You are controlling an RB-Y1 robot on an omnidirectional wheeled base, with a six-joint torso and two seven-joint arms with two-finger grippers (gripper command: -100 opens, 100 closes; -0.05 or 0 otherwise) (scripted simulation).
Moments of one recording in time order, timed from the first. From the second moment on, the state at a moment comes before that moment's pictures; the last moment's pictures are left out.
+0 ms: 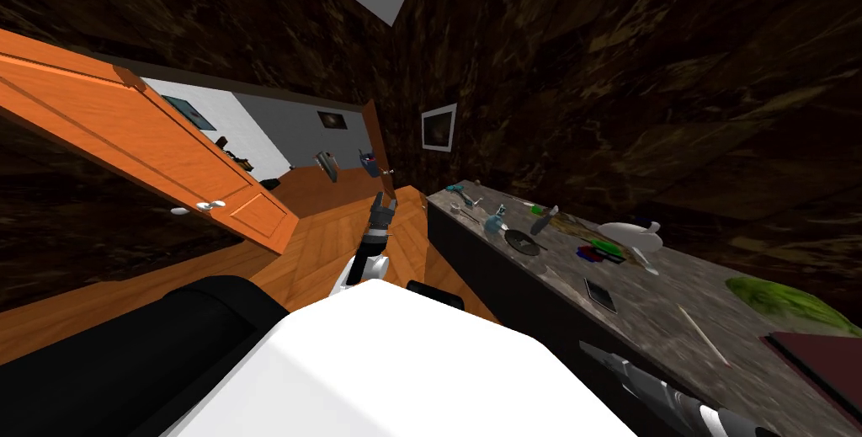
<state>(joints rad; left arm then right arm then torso) 0.49 -0.01 0.00 -2.21 -0.02 -0.44 0.17 0.34 -1.59 0.81 -1.27 0.17 -0.57 -0.57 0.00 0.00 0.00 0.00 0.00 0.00</state>
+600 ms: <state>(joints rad) 0.49 -0.01 0.00 -2.21 -0.02 -0.44 0.17 0.26 -1.71 0.94 -1.18 0.22 -0.55 -0.68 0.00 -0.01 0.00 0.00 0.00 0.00</state>
